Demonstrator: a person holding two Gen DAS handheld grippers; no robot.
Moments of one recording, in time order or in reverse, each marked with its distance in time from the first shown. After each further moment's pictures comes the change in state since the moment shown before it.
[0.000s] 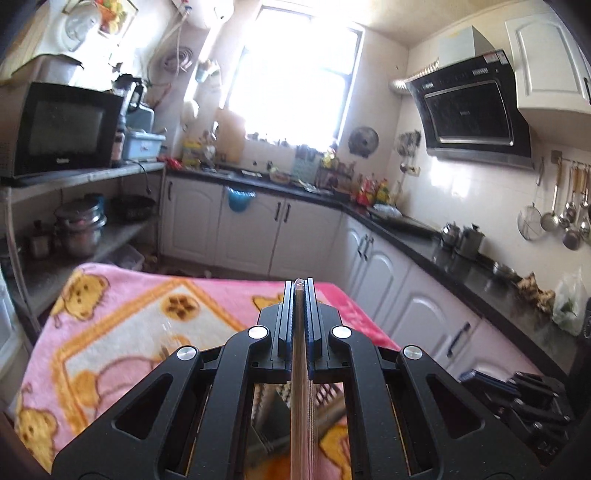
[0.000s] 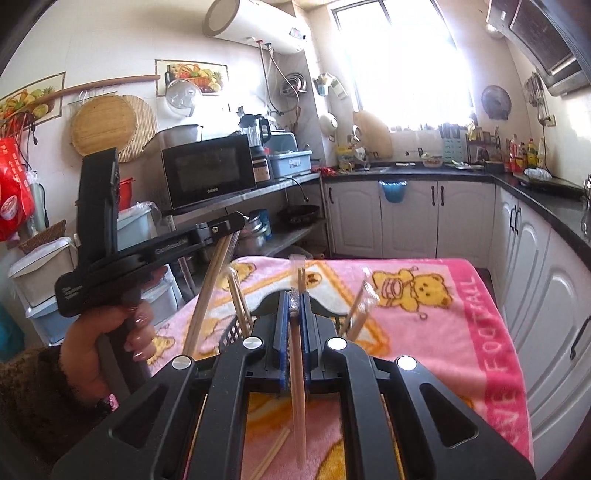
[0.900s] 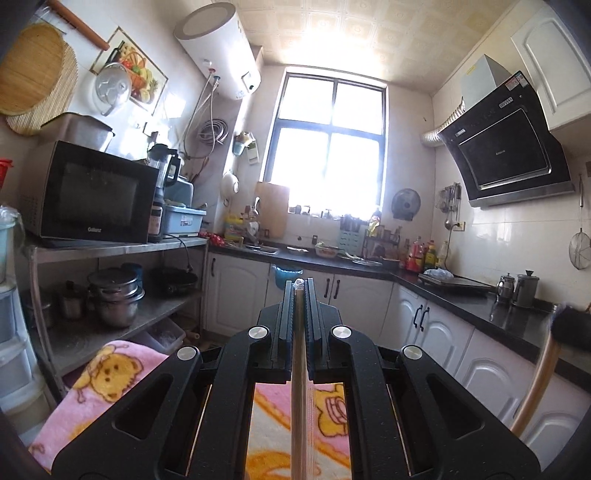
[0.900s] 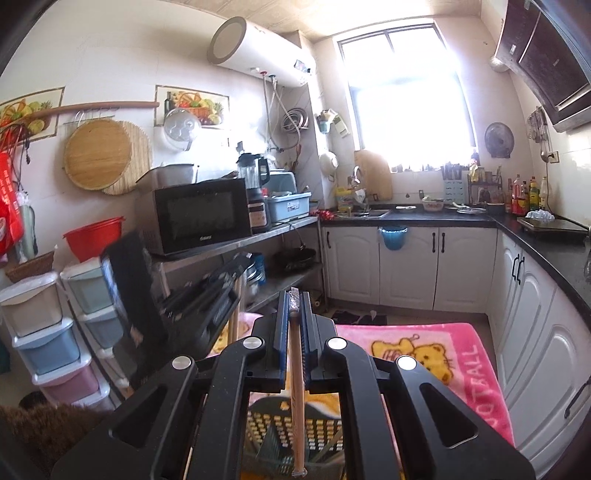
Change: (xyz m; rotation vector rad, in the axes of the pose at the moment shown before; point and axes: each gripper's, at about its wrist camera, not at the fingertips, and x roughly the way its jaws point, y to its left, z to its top) left arm 0.051 0.019 0.037 0.052 -0.295 0.189; right arm 0.045 0.000 0.090 -0.021 -0.137 -0.037
